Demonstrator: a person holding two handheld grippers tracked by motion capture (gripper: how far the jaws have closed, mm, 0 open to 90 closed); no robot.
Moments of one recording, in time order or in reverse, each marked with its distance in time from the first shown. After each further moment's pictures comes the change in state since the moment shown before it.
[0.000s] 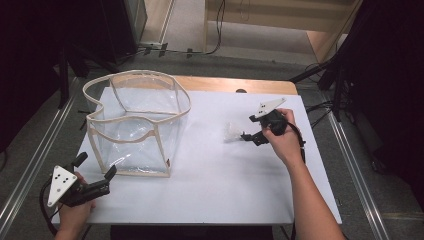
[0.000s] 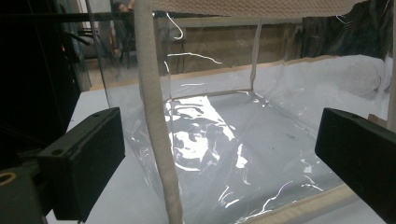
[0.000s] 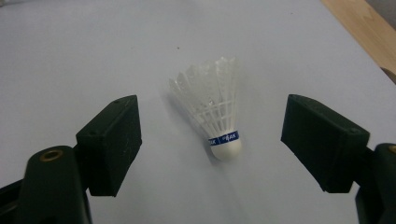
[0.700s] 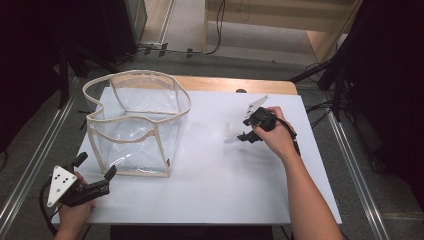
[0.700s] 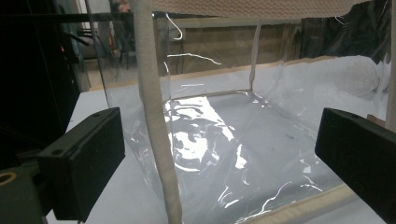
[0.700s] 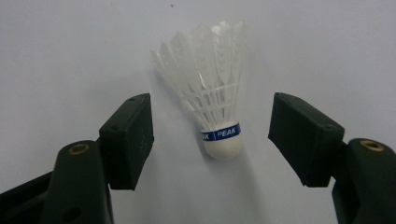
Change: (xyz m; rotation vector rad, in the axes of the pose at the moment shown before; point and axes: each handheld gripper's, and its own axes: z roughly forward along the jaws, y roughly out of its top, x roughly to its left) left arm 0.000 0.000 0.000 -0.004 -0.002 -0.003; right arm -0.015 0.005 0.036 0.178 0.043 -0.020
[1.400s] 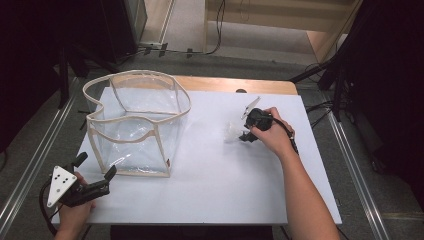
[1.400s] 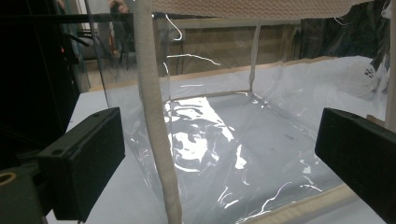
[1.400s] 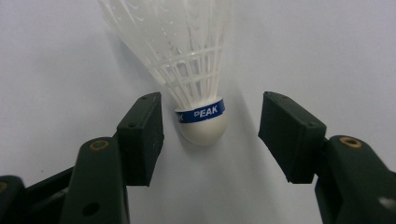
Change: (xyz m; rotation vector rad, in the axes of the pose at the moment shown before) left arm 0.000 0.000 0.000 -0.003 -0.001 0.002; right arm -0.011 -0.001 0.021 0.147 -0.018 0.008
